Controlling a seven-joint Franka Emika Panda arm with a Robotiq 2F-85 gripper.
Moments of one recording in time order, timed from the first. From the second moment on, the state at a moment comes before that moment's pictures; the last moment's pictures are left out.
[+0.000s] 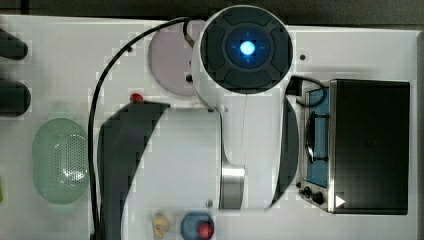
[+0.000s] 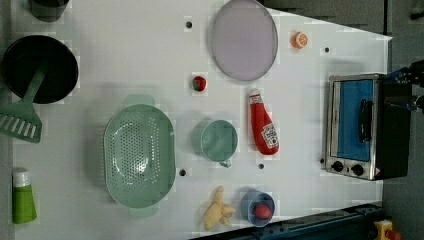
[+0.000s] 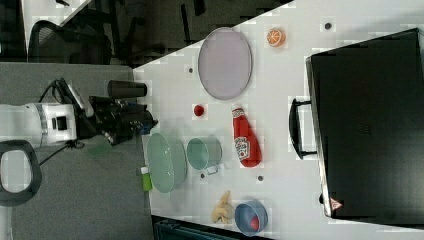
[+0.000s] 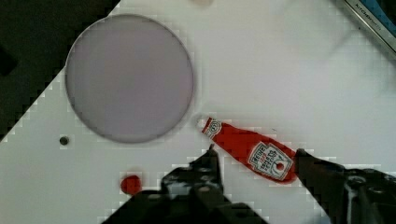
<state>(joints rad) -0.02 -0.03 0.02 -1.79 0.01 0.18 0.05</state>
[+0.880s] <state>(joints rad) -0.13 -0.21 0.10 -2.00 0.02 0.20 -0.09</state>
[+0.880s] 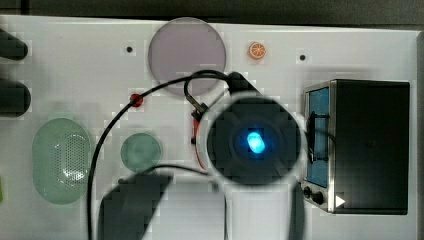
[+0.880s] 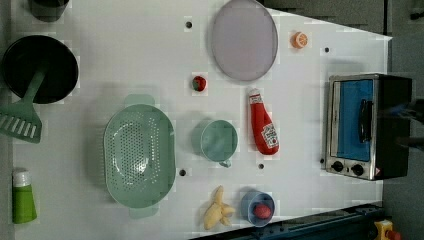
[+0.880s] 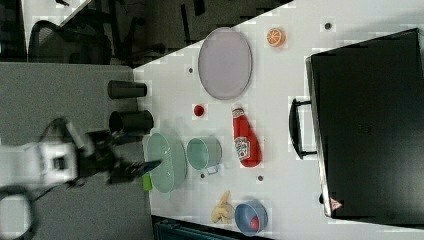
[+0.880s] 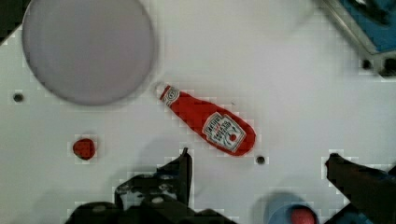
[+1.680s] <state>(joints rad) -0.13 0.15 0.14 -2.31 0.02 0.64 -0.67</state>
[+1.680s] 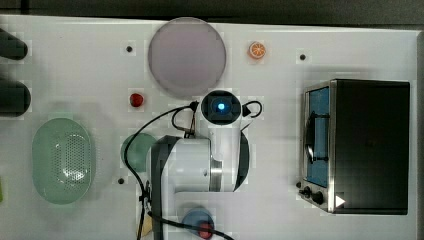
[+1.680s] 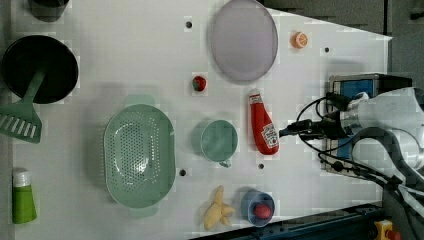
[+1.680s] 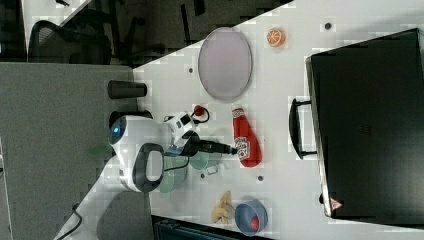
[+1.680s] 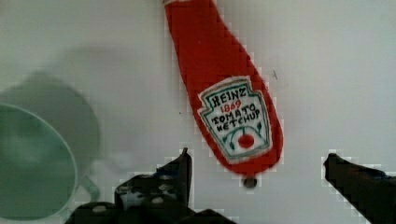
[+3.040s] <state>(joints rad) -0.10 0.47 0.14 -2.33 -0.05 1.00 -0.88</state>
